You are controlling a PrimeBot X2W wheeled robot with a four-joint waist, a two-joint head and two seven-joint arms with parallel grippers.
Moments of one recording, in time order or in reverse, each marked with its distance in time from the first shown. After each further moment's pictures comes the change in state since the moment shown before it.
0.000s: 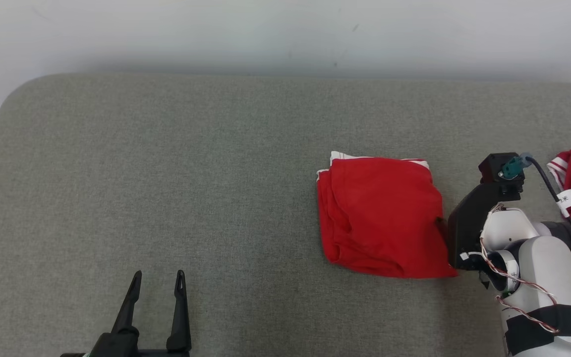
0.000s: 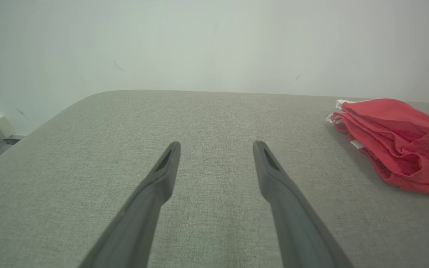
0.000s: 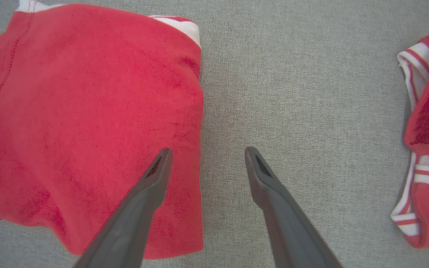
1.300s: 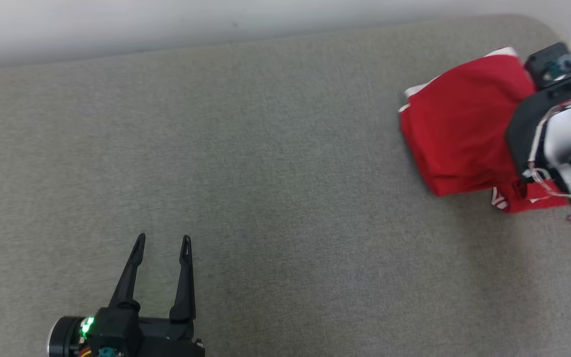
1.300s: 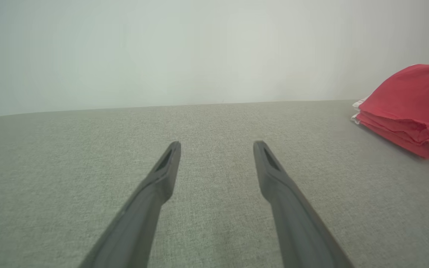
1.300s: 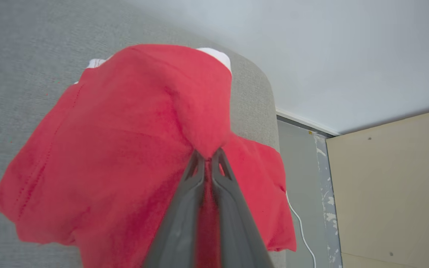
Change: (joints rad) left arm -0.071 -0.001 -0.013 -0.068 0.015 -0.027 0.000; right arm -0.315 -0.373 0.344 0.109 -0.012 0.000 -0.156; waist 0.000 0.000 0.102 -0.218
